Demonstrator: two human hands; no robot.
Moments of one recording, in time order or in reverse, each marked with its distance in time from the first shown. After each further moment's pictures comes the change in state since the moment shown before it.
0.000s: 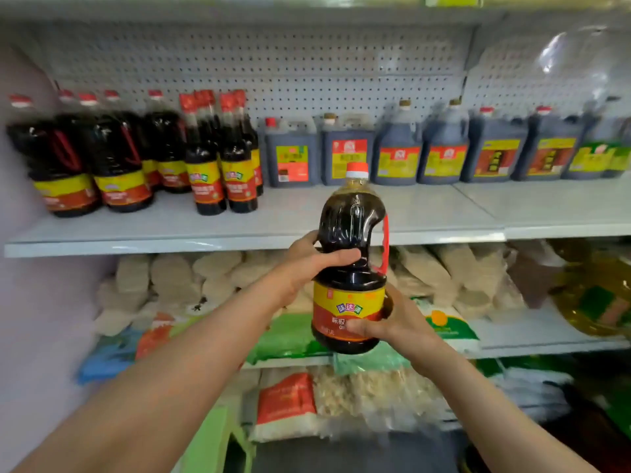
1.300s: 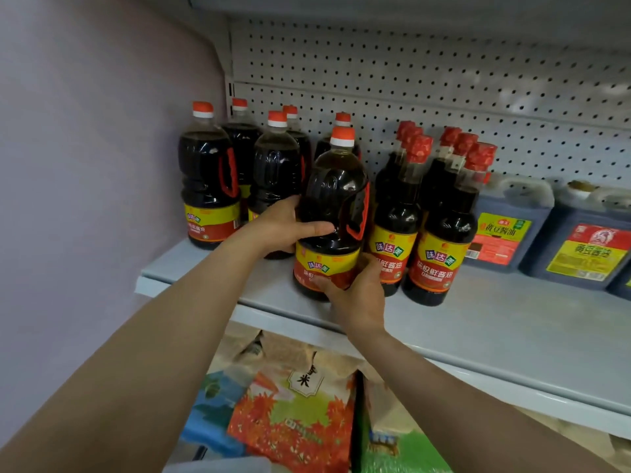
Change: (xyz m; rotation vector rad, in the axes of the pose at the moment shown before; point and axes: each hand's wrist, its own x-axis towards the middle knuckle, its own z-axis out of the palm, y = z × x) left_hand 0.132 -0.007 -0.472 0.282 0.311 0.015; right_hand 0.366 -0.082 0.382 -0.240 0.208 -0.274
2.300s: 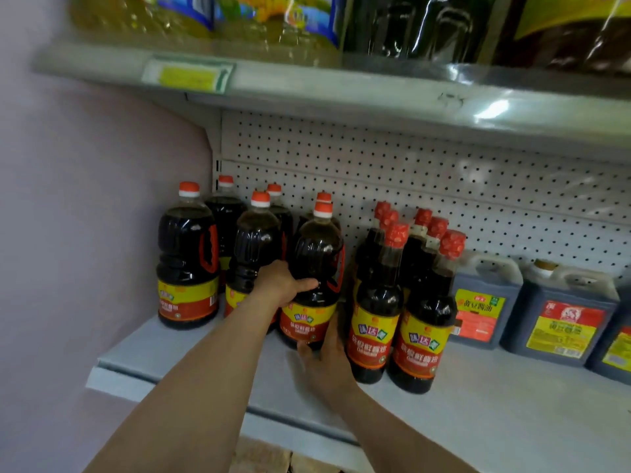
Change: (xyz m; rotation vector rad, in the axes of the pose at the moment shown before) left_hand 0.079 0.006 0.009 0.264 0.183 -0.137; right_hand 0.049 0.009 0.025 -0.062 -0.266 0.025
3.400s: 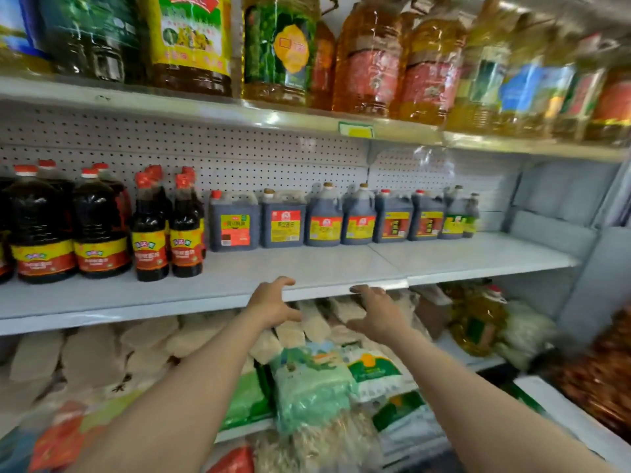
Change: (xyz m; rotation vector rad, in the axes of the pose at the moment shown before) left_hand -0.411 0.188 0.262 0.173 -0.393 0.410; right_hand -0.446 0.059 -0.424 -0.727 0.256 0.341
